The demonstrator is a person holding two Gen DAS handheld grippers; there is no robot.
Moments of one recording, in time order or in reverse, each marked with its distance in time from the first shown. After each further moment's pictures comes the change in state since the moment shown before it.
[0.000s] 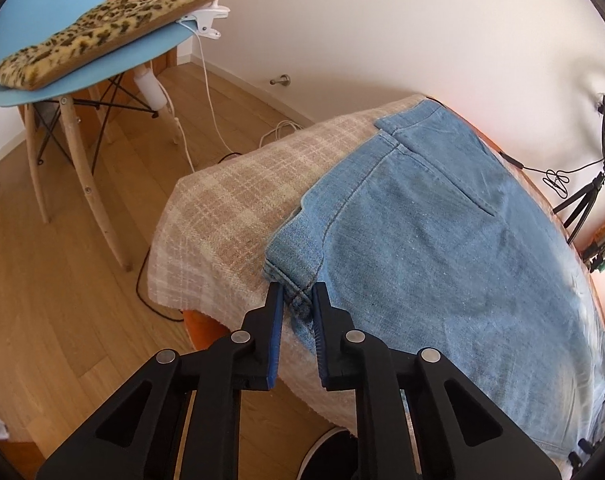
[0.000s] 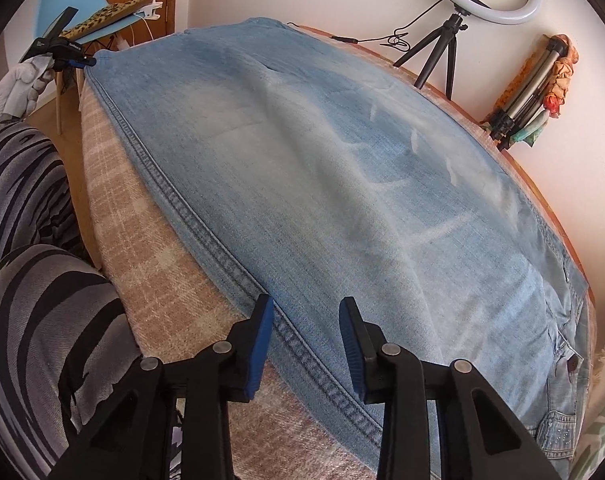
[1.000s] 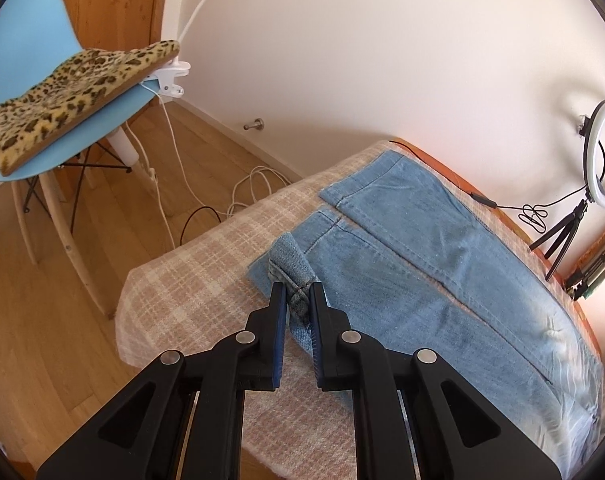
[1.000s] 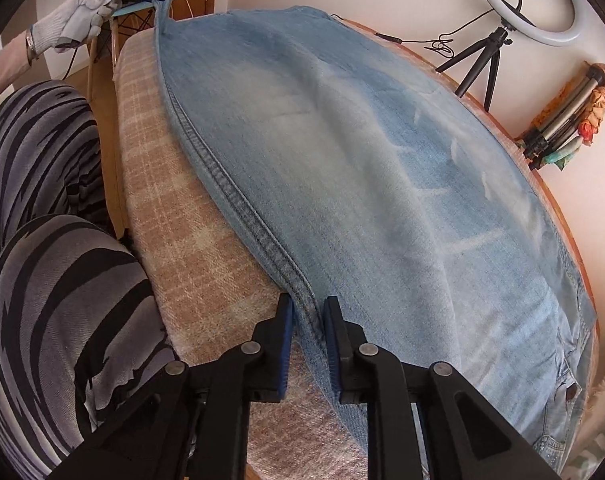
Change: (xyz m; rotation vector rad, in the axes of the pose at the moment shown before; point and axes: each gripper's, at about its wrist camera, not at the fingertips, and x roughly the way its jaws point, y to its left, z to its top) left arm -0.019 -0.049 0.050 0.008 -0.115 -0.046; right arm -0.003 0.020 -0.003 -0.138 0.036 0.047
